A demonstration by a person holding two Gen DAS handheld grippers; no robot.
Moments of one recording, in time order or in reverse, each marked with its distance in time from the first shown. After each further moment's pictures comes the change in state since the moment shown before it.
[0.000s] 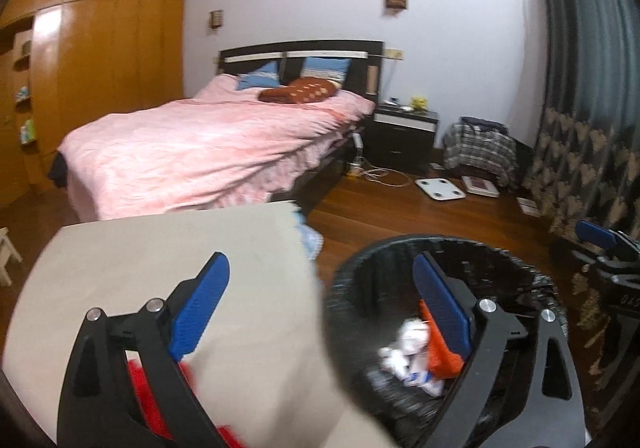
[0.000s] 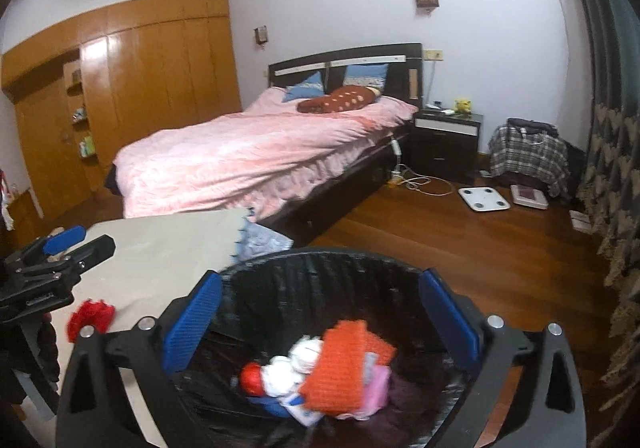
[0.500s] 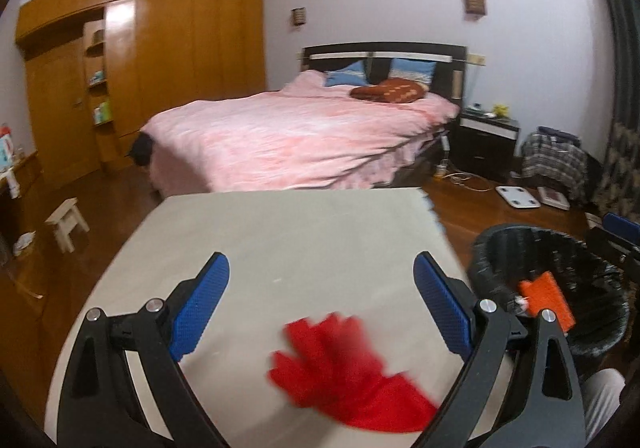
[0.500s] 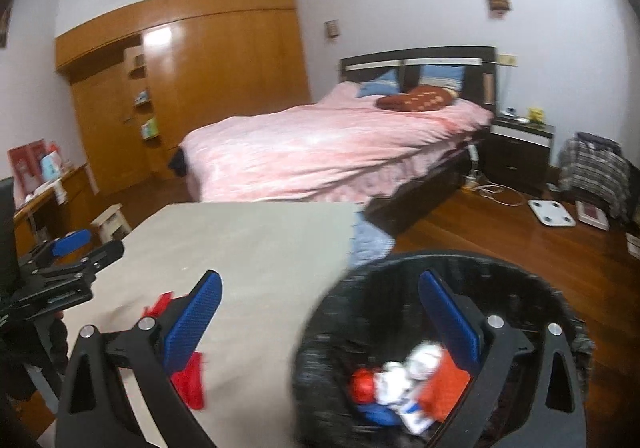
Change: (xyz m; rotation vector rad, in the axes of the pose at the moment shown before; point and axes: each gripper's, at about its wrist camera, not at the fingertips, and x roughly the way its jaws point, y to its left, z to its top) left arm -0.067 0.120 -0.029 -0.077 0.011 0.274; right arm 0.016 0.132 -0.011 -0.113 0.029 0.244
